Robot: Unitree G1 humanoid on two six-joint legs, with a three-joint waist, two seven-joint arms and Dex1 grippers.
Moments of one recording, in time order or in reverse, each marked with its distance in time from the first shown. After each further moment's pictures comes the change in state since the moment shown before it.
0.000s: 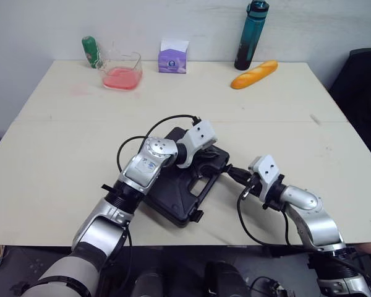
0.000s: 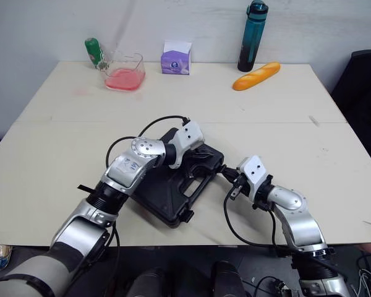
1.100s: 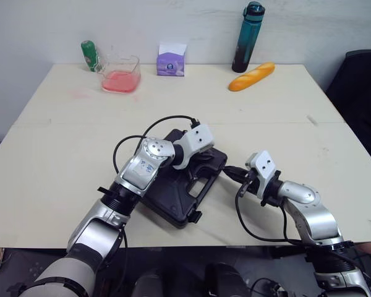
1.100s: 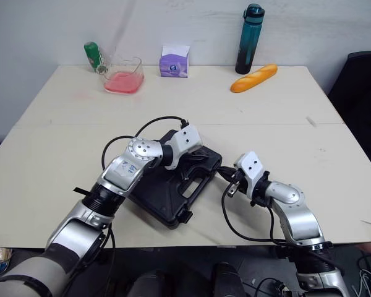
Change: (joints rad) left arm 0.030 0.010 -0.009 -0.034 0.069 -0.011 0.004; right arm -0.042 0.008 0.000 -0.007 0.021 0.092 0.050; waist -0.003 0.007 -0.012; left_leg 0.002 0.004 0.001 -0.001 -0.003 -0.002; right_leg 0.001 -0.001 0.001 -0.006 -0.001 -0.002
